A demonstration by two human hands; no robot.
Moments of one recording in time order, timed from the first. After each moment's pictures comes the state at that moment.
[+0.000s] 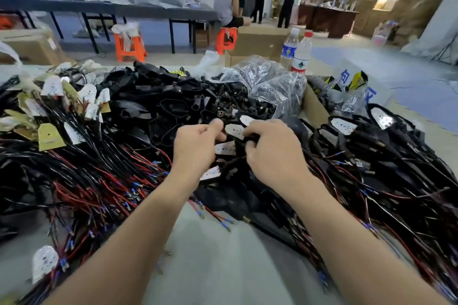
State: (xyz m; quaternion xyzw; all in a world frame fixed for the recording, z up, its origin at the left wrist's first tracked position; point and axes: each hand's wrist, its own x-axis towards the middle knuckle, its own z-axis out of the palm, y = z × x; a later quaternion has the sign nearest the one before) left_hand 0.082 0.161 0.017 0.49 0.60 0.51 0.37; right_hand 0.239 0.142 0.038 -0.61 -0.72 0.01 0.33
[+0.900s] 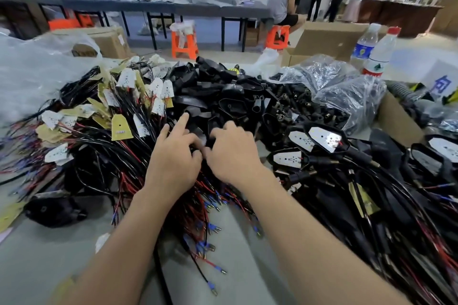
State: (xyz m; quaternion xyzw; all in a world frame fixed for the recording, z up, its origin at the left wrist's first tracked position) left_hand -0.067 0.162 -0.028 0.66 0.69 0.30 -0.01; right_hand 0.070 0.210 -0.010 -0.51 -0.84 0.04 0.19
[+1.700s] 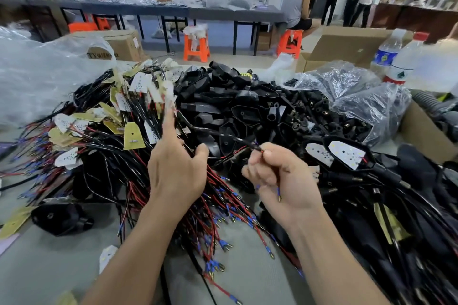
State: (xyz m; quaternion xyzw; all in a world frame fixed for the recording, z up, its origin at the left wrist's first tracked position) left_hand -0.058 0.152 -0.014 0.49 0.75 0.44 0.02; right_hand 0.124 0.182 -0.006 -0.18 -0.46 0.72 0.49
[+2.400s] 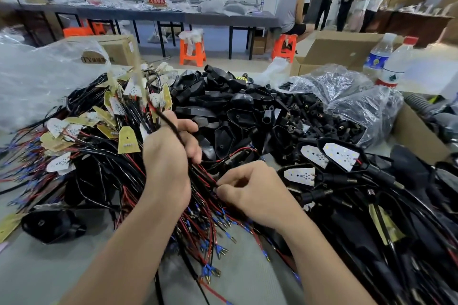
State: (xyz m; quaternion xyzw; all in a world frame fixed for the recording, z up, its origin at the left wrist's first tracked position) left_hand -0.037 0.154 0.027 0.26 0.48 0.75 0.37; right_hand 0.118 0.174 -0.009 -0.44 -0.76 0.40 0.26
